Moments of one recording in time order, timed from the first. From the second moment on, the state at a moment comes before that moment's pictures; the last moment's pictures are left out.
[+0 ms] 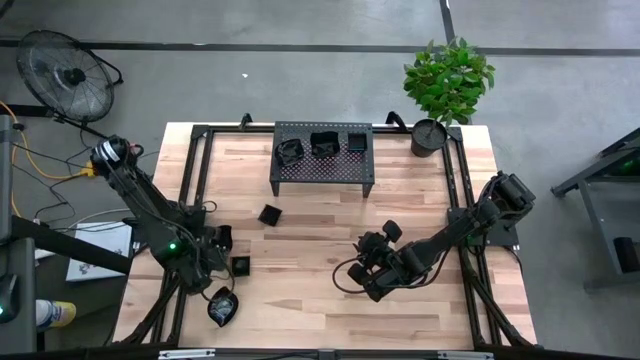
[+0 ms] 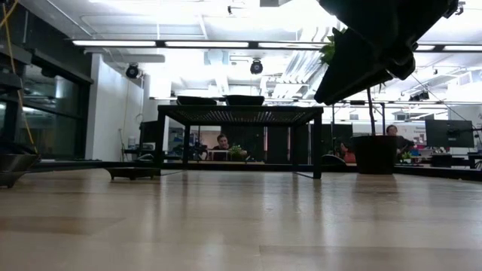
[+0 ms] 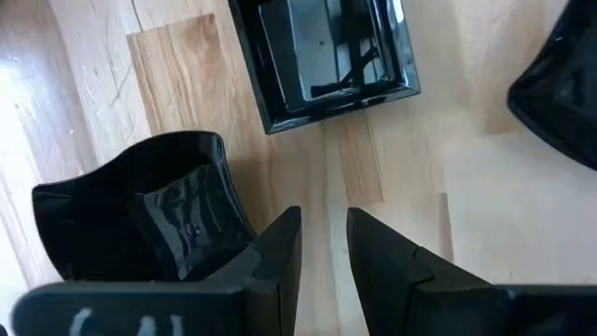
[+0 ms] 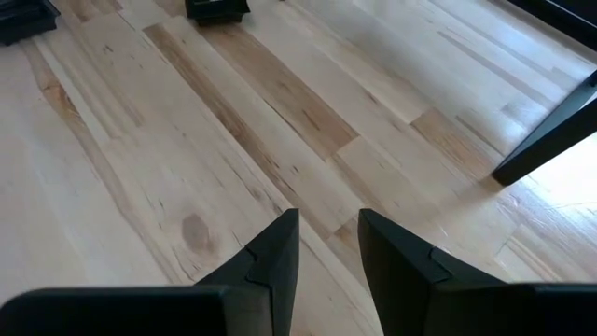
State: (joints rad) left arm -0.97 1.15 0.61 -0.90 -0.21 -0.76; right arm 0.55 1.73 1.12 -0.63 0.84 1.09
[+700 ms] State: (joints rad) left arm -0.97 1.17 0.61 -0.82 -0.20 -0.87; right arm 0.55 1.73 1.12 -0.62 0.84 1.07
